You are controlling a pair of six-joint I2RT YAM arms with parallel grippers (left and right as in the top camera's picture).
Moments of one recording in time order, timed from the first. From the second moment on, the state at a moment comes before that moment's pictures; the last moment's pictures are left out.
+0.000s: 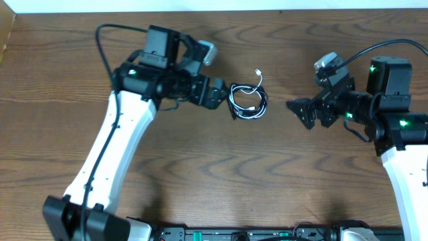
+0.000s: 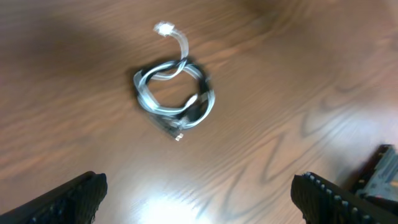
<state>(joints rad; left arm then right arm) -0.29 1.57 1.51 -0.95 0.51 0.06 0.03 1.22 1.15 -0.74 -0.65 -0.34</state>
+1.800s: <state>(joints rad) -0.43 2.15 1.51 -0.60 0.12 -0.53 0.03 1.23 1.15 -0.78 -0.65 -0.22</state>
